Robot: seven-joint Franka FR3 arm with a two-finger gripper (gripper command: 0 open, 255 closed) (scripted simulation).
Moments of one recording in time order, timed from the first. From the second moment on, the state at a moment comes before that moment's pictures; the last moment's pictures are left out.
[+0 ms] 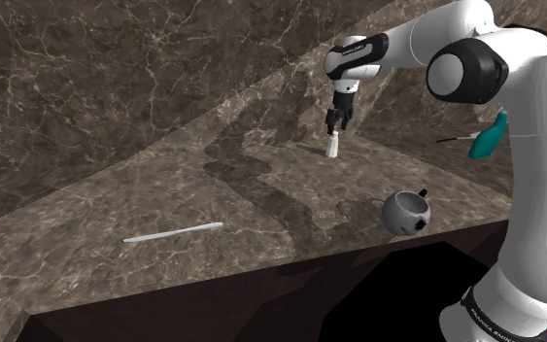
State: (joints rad) arm -0.23 0.55 -0.19 -1.41 0.18 1.88 -0.53
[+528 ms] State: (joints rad) arm -0.22 0.56 -0.19 -1.44 0.19 1.92 -0.53
